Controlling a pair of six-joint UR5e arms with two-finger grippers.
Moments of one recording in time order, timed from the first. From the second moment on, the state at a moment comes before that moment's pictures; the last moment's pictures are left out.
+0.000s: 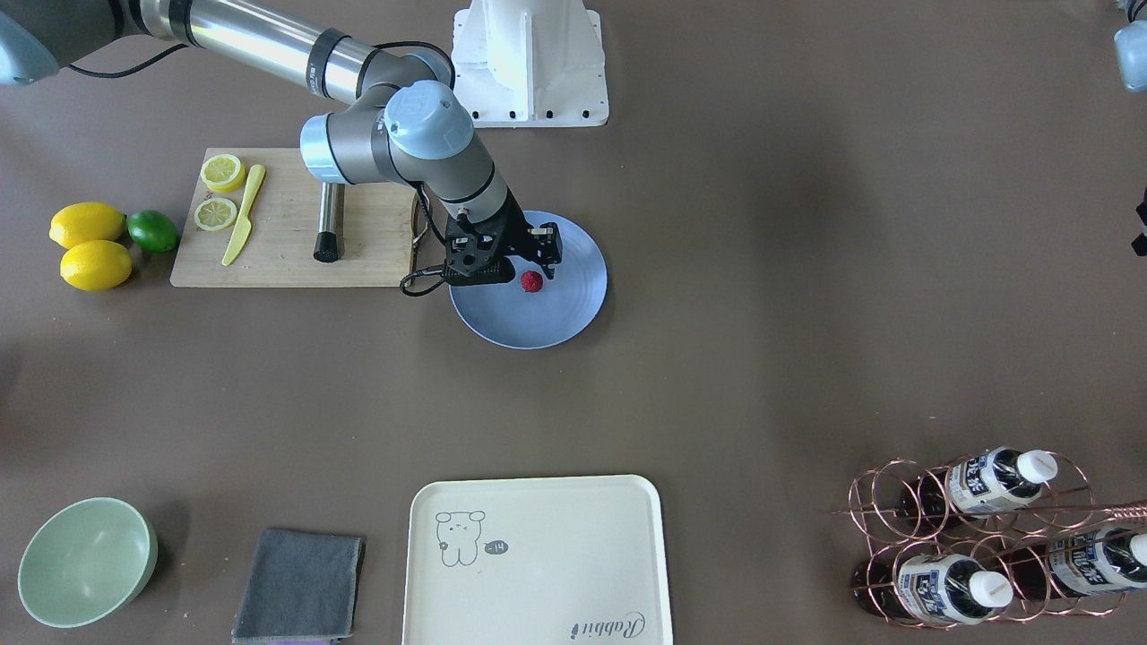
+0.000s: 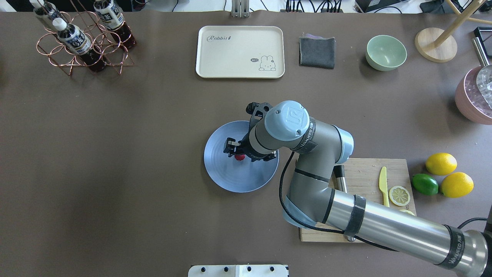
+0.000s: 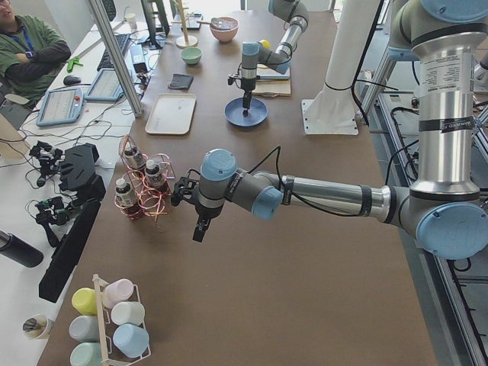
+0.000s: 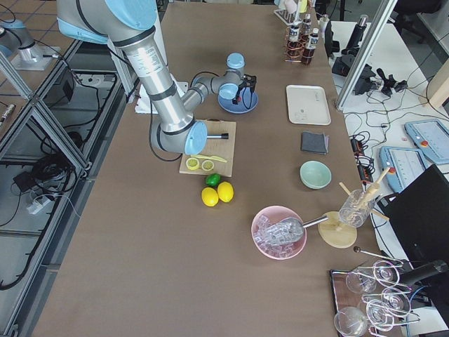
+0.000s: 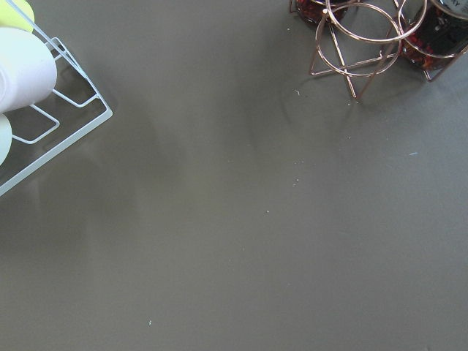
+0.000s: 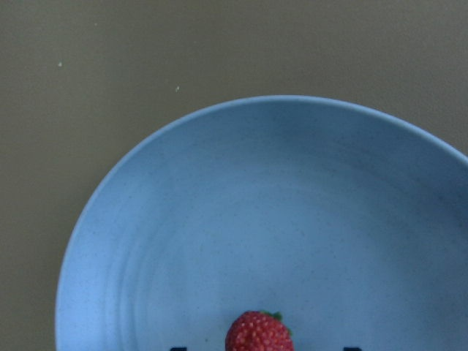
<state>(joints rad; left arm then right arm) -1.43 -1.48 -1.75 -1.94 -2.26 -0.20 0.47 -0.89 1.47 -1.09 1.92 1.46</state>
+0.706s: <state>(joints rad) -1.44 -1.47 -1.75 -1.93 -2.26 -0.20 0.64 -0.91 1.55 -1.22 2.06 1.40</state>
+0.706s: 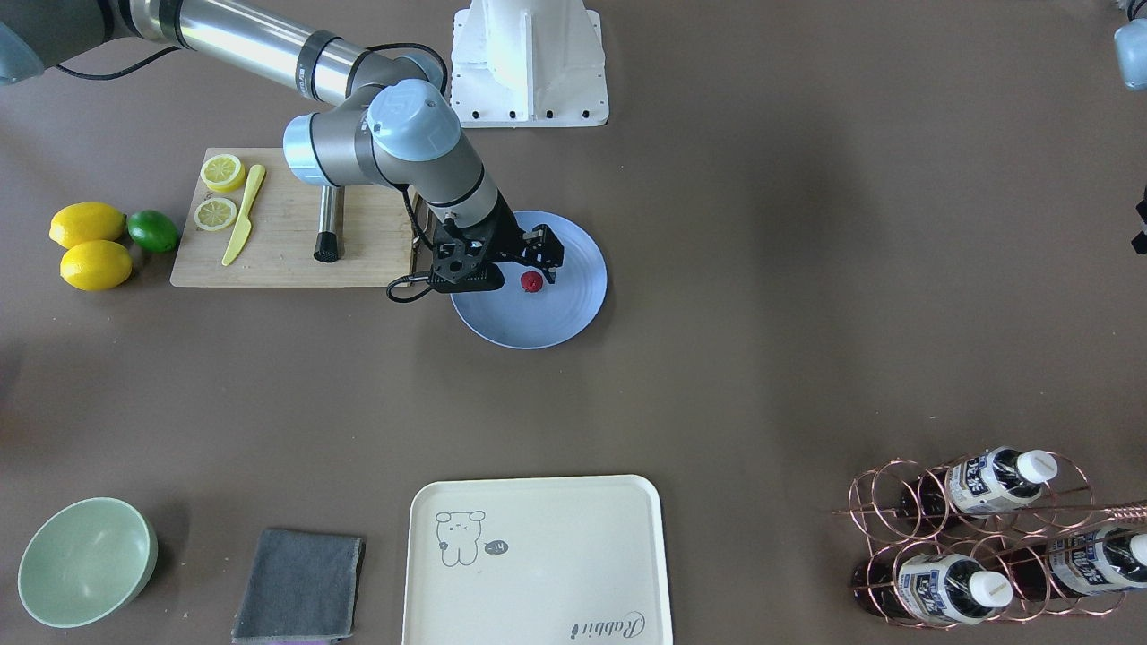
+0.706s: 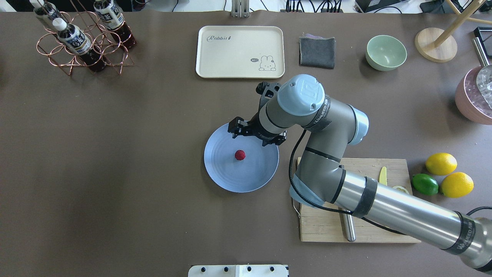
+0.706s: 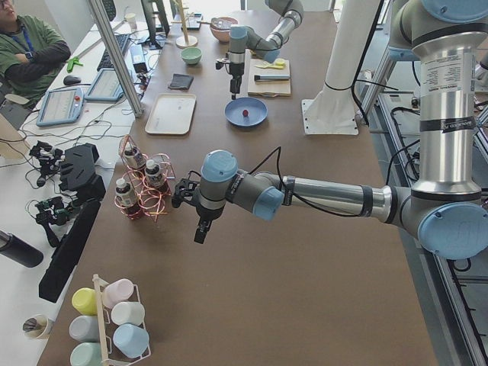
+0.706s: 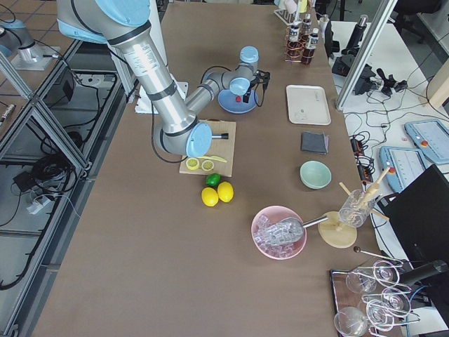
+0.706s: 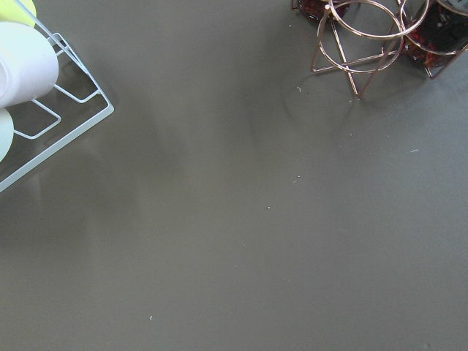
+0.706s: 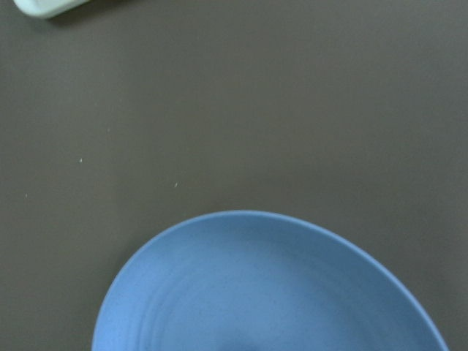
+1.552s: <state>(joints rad) -1.43 -1.43 -1.75 -1.93 -2.26 -0.16 1.07 -1.26 1.72 -1.40 2.28 0.72</state>
